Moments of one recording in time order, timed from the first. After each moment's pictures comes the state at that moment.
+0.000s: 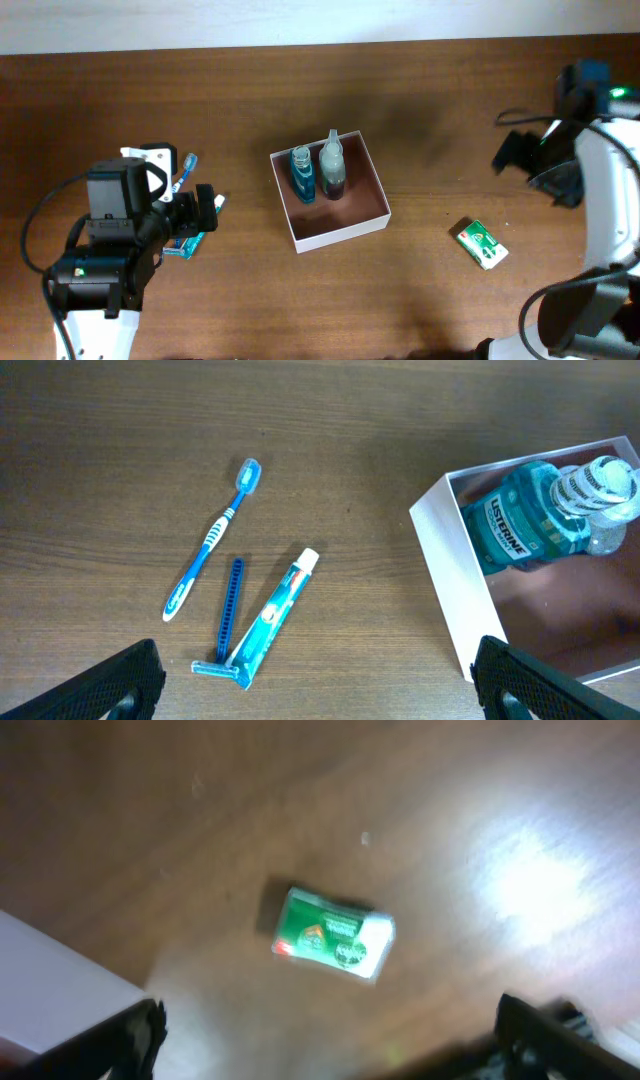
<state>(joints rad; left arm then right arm) -0.02 1.03 1.12 -0.93 0.03 -0.08 -0.24 1.71 1.61 -1.42 0.02 0.39</state>
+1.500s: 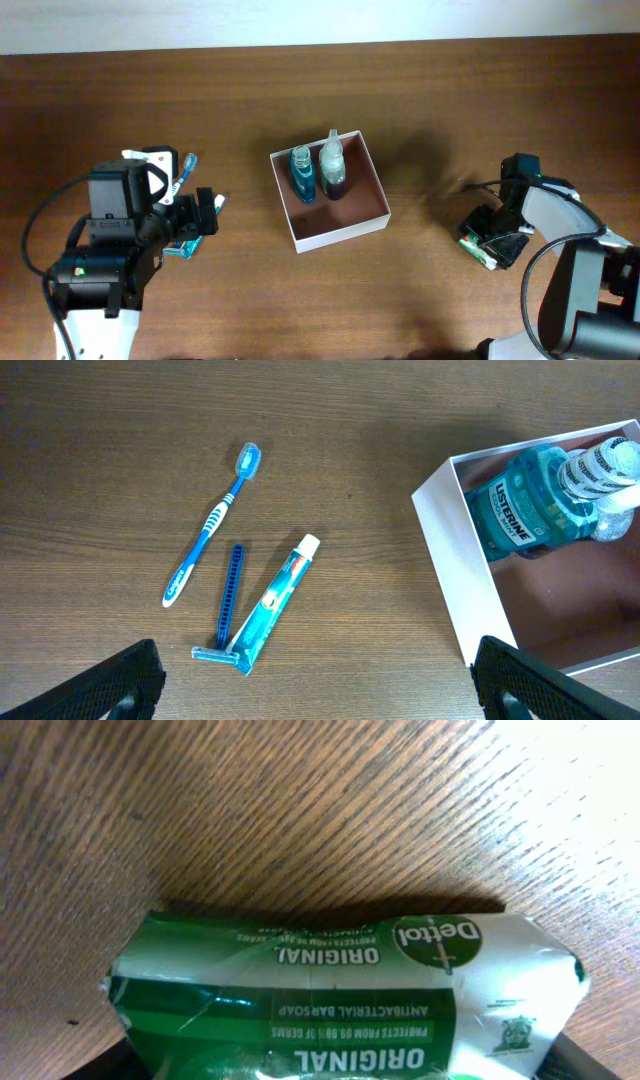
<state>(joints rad) -0.02 1.03 1.12 -0.97 0.03 -0.08 -0.24 1.70 0.90 -0.85 -0.07 0.58</state>
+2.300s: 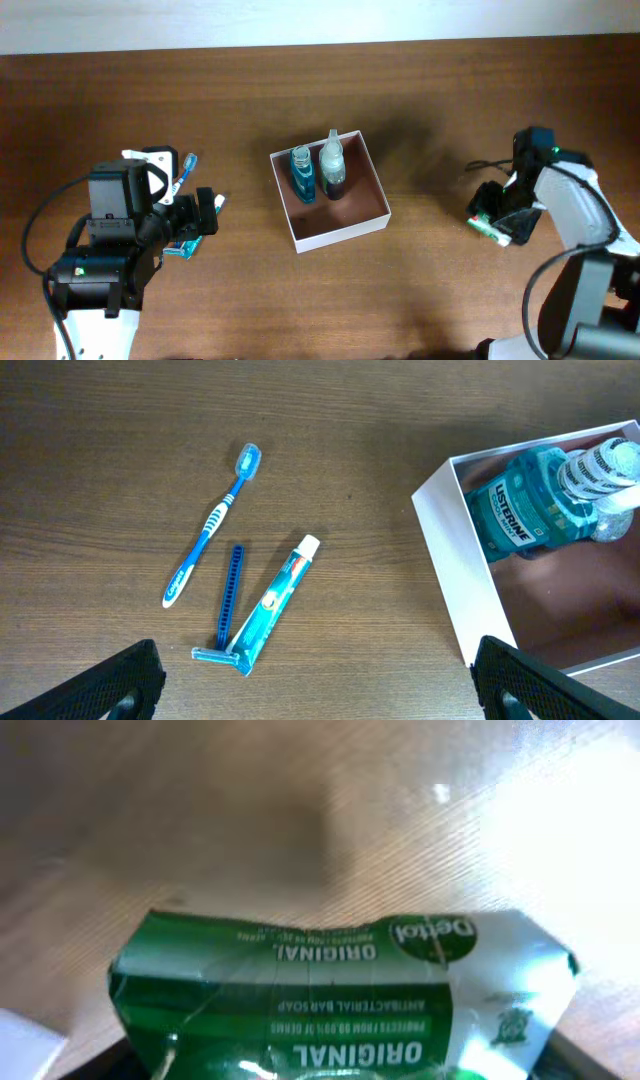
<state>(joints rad) -0.02 1.03 1.12 -0.97 0.03 -0.08 -0.23 1.68 1.13 -1.05 -0.07 0.43</state>
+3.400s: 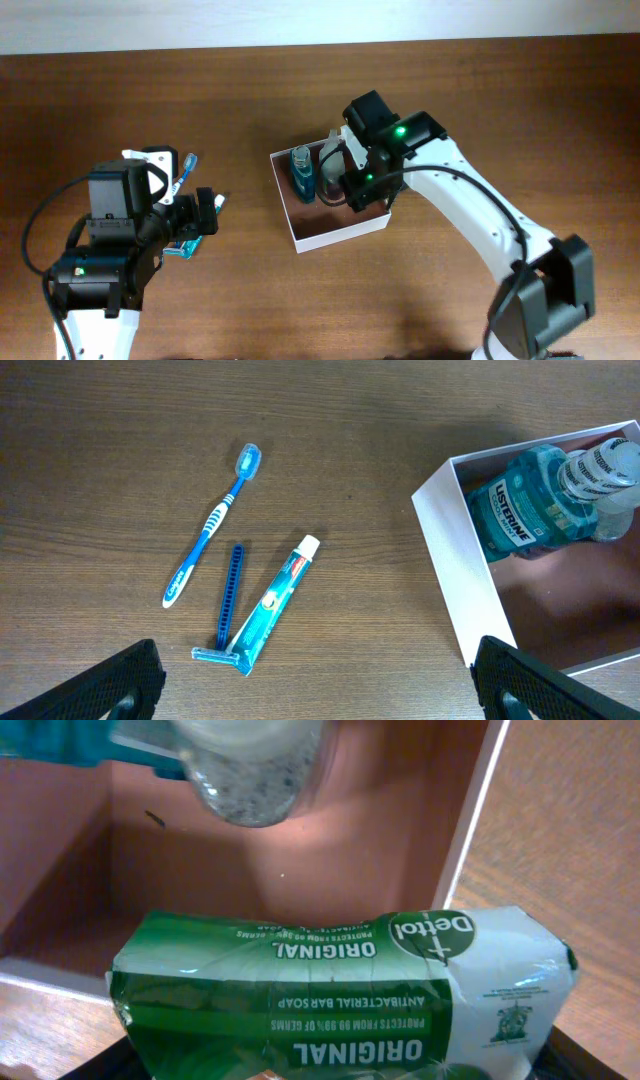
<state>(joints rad) -0.02 1.03 1.12 -0.96 0.03 -0.08 0.49 1.80 1.54 -1.15 -0.06 0.06</state>
